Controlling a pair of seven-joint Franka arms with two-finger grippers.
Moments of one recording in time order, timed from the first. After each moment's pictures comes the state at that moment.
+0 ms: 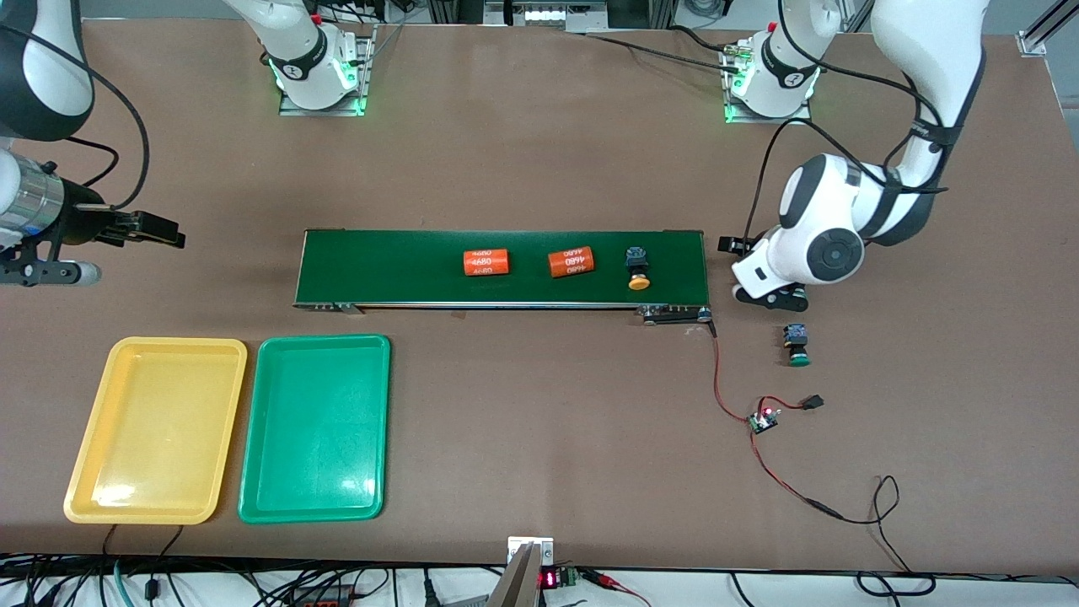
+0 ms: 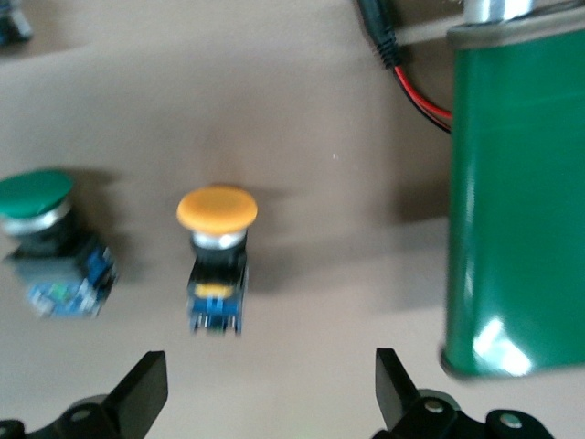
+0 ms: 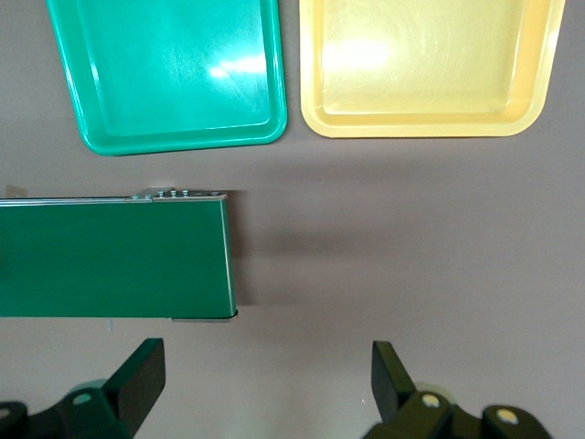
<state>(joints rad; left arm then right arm) -0.02 0.33 -0.22 -2.18 0.03 2.12 -0.06 -0.02 0.09 -0.05 -1.79 0.04 1.72 -0.05</state>
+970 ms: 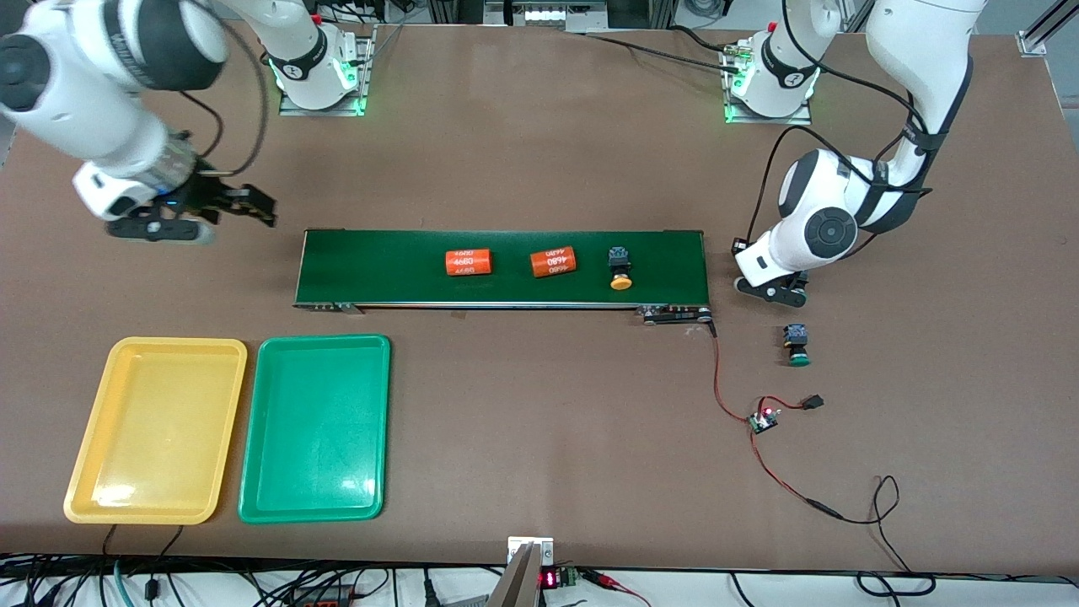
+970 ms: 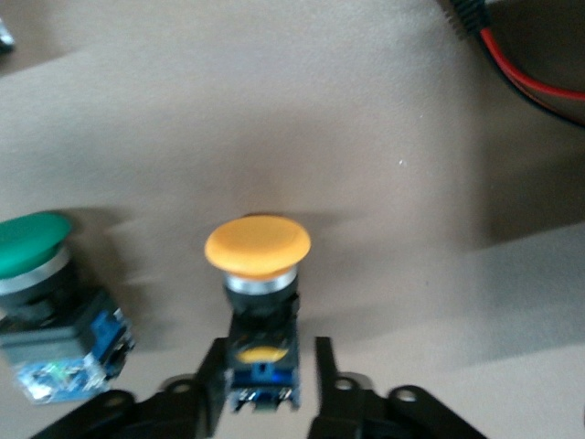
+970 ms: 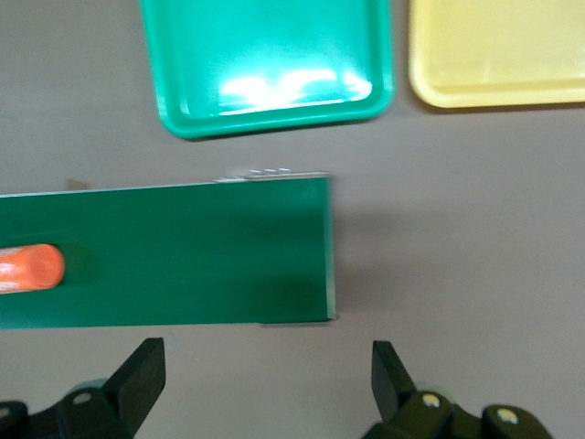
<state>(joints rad) 0.00 0.32 -0.19 -2.28 0.08 2.28 0.00 0.23 -0.11 -0.04 -2.15 0.05 2.02 0.23</state>
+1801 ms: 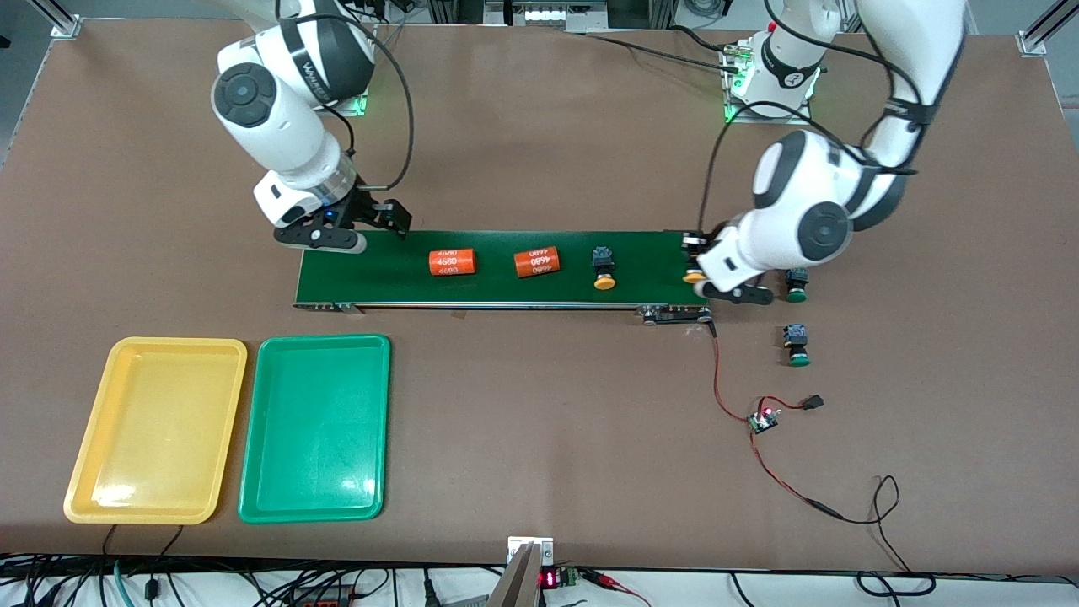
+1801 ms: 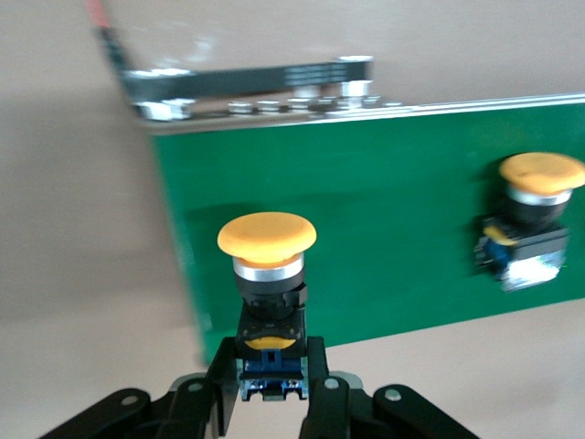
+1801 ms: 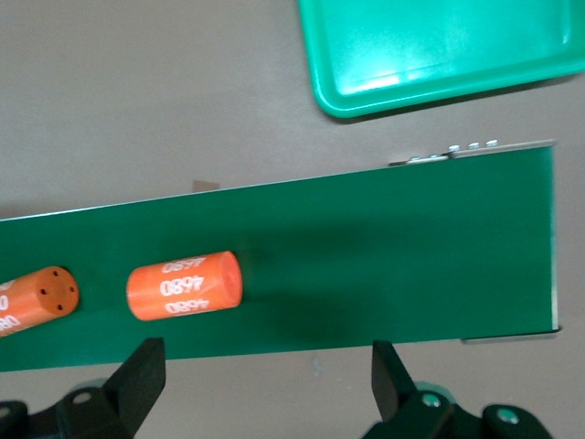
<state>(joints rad) -0.04 0.31 -0.37 -2.05 -0.24 2.08 -0.22 0.51 0.03 -0.03 -2.16 0.11 2.24 0.56</state>
